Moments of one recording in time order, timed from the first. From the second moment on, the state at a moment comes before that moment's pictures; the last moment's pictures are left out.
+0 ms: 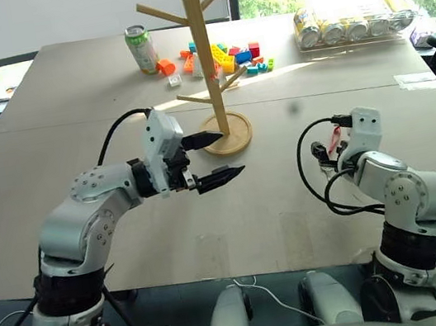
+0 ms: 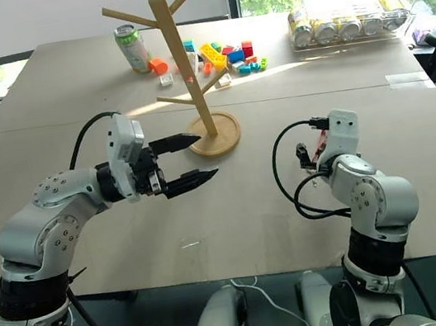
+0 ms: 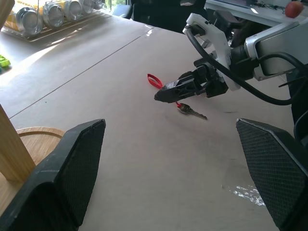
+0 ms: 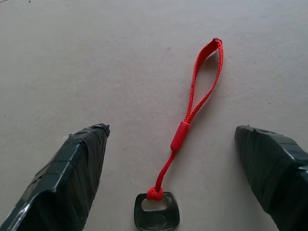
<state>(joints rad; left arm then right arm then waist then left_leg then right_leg) -0.44 0.70 0.03 -0.34 -0.66 0.70 -0.93 -0.44 0.08 -0.29 -0.47 0.20 1.36 -0.16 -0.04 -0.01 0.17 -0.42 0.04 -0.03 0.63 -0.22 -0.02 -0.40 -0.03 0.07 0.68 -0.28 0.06</state>
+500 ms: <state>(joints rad) -0.47 0.69 0.03 -0.35 -0.70 0.72 -0.89 -0.41 0.05 -0.22 -0.42 0.17 1.25 -0.12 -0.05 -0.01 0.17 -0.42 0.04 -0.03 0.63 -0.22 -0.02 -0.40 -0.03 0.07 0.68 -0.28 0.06</state>
